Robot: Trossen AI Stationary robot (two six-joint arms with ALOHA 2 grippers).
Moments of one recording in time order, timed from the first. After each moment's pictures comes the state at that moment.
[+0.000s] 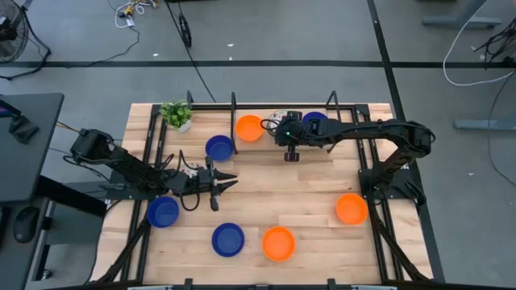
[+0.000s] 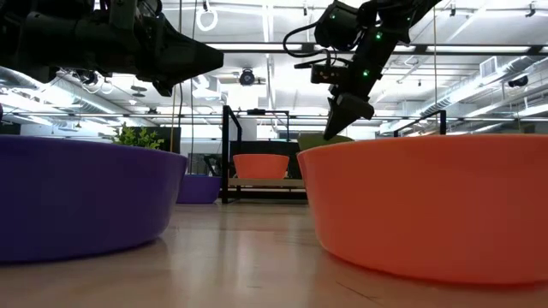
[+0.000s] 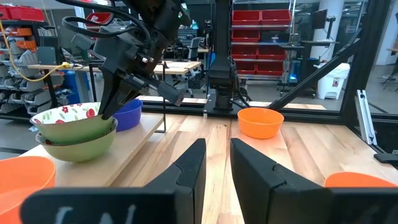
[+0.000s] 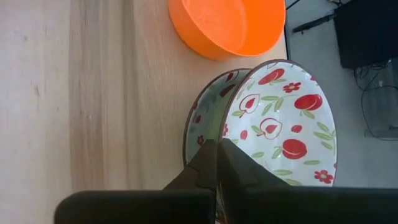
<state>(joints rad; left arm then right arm) -0.31 1.39 0.30 1.15 -0.51 -0.02 -0.25 1.60 1.14 -0.52 0.32 -0.40</state>
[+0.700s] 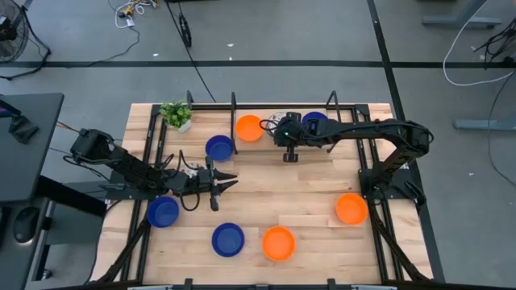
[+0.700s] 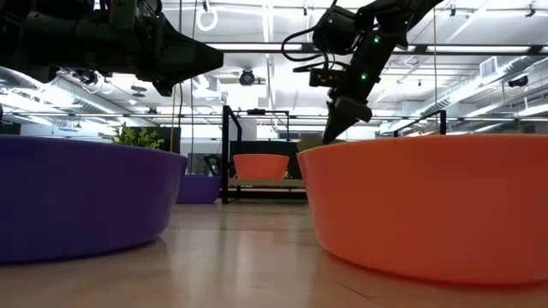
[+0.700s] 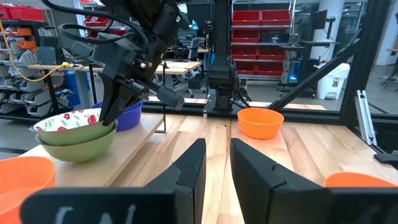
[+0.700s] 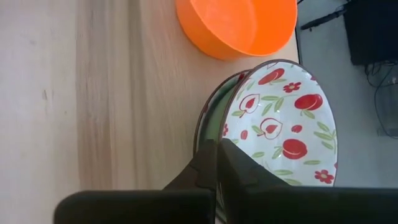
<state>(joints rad) -0.31 1.39 0.30 1.15 -0.51 -0.02 -0.26 1.62 1.14 -0.51 0.29 -0.37</state>
